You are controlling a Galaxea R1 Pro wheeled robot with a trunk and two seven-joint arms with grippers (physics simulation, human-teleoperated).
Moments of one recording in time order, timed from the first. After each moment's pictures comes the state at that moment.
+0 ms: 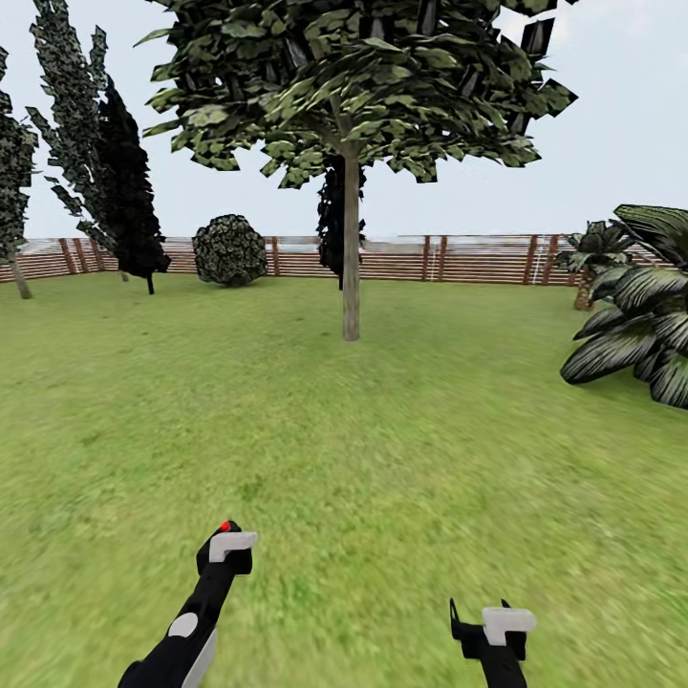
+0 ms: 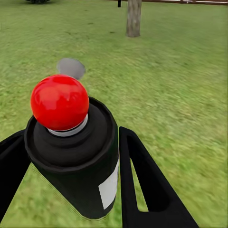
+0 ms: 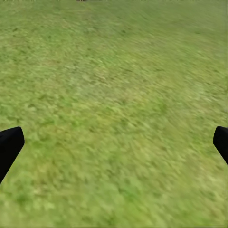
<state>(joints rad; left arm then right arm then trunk) -0.44 -0.03 0.09 -0.50 -0.07 -0.43 -0.02 -0.24 -0.03 0.12 -0.52 0.00 -0.49 -0.20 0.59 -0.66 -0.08</state>
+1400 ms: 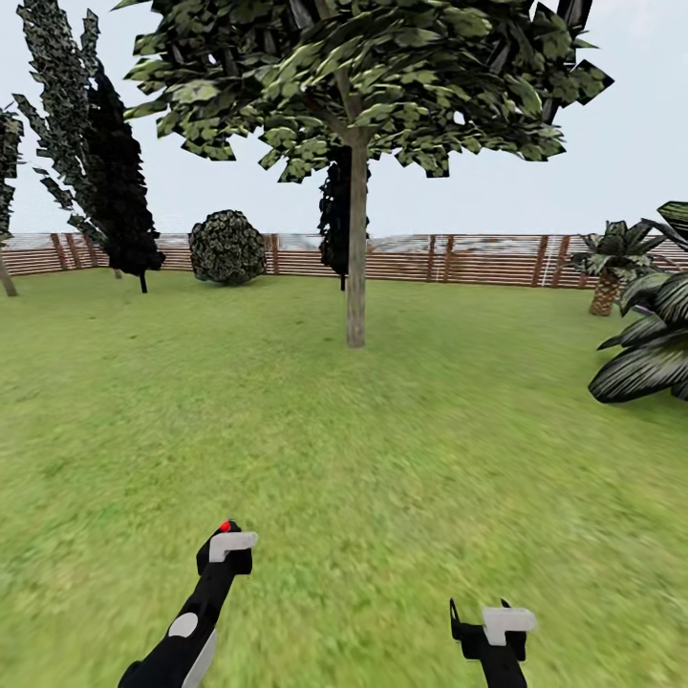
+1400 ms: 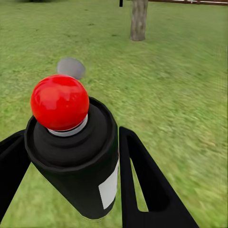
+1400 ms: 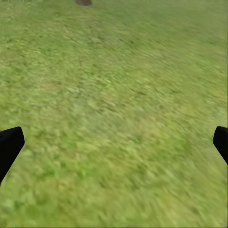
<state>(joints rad) -0.44 -0.03 0.09 -0.50 -0.07 -0.43 -0.02 -0.24 -0.03 0.12 -0.52 0.00 -0.49 -0.20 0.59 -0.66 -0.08</state>
